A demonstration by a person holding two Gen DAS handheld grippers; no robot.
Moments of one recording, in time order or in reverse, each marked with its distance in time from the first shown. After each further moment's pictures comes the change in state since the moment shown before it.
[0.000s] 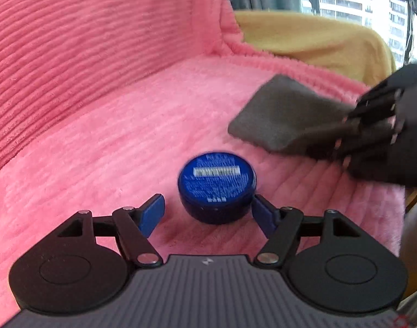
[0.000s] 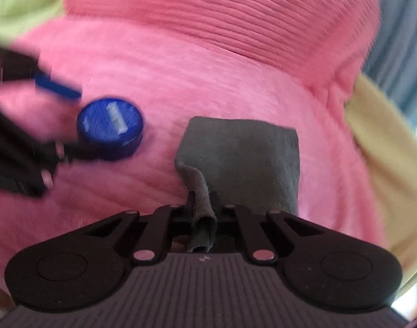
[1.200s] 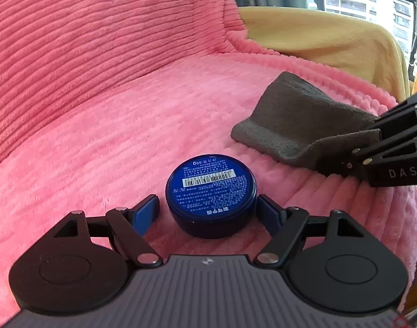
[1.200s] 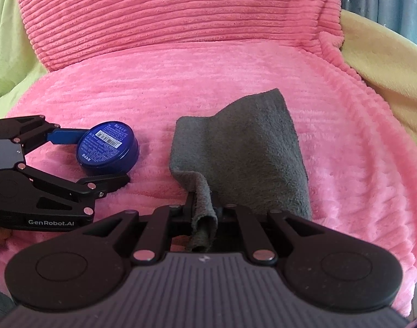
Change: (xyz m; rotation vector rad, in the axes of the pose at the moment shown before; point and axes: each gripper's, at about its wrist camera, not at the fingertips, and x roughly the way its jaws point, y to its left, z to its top) left arm 0.022 0.001 0.007 -0.005 -0.020 0.013; right arm 0.015 -0.027 -0.013 0.224 0.008 0.117
